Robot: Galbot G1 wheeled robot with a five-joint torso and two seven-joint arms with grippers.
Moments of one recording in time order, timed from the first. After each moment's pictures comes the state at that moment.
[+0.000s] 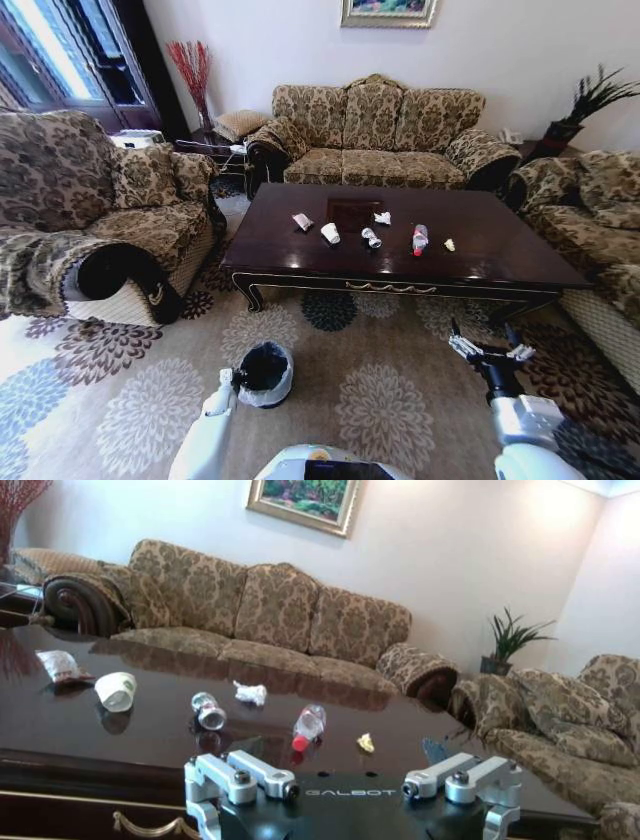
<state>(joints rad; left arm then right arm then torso) 1.05 -1.43 -0.66 -0.85 -0.06 0.10 0.06 -1.84 1.39 0.82 2.34 0.13 -0.10 0.13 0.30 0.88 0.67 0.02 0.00</state>
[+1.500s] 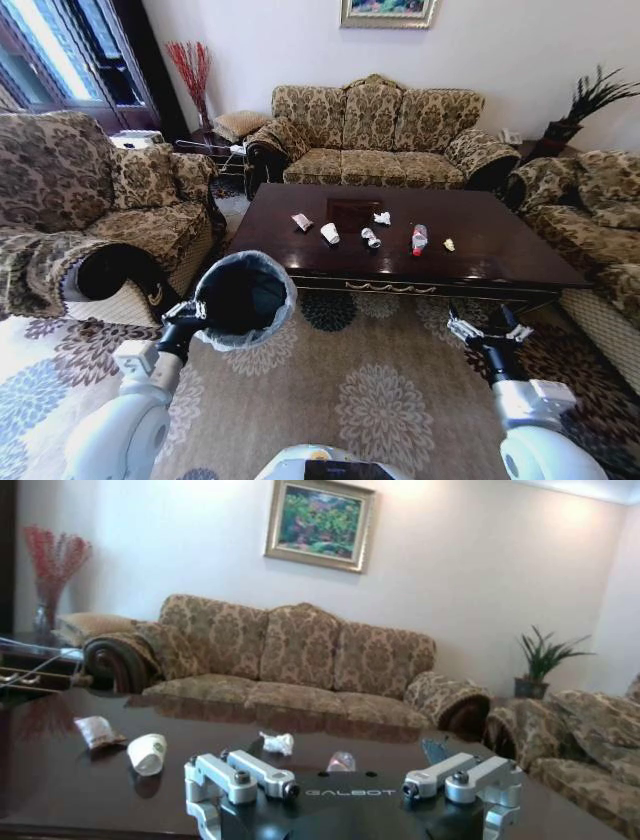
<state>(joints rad) 1.65 -1.35 -0.83 -2.52 -0.37 0.41 -0.07 -1.78 1.31 0.87 2.40 0.28 -0.13 0.09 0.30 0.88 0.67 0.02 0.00</state>
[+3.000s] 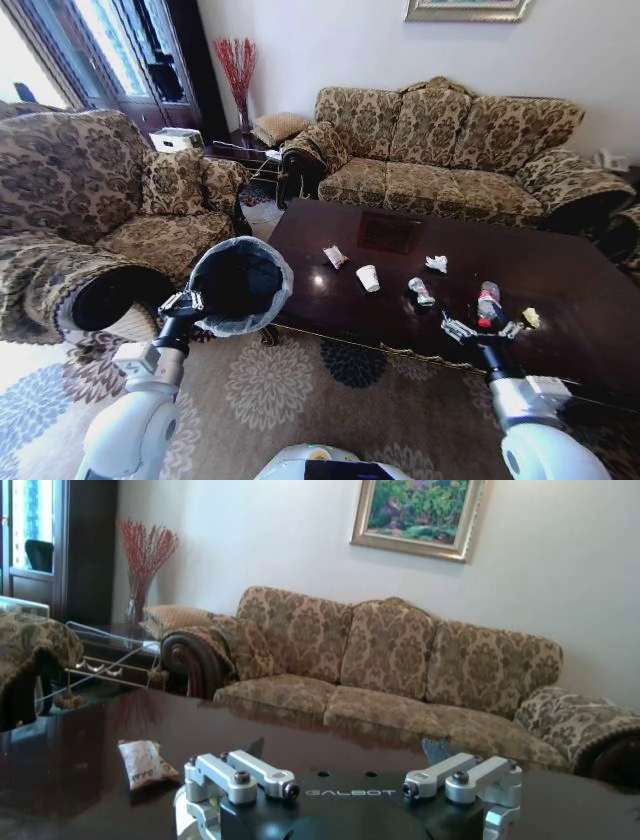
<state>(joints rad) 1.65 -1.36 -0.82 -2.46 -0.28 0.28 -0.09 -1.76 1.31 0.85 2.37 0.25 -0.17 0.04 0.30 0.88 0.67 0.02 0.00</state>
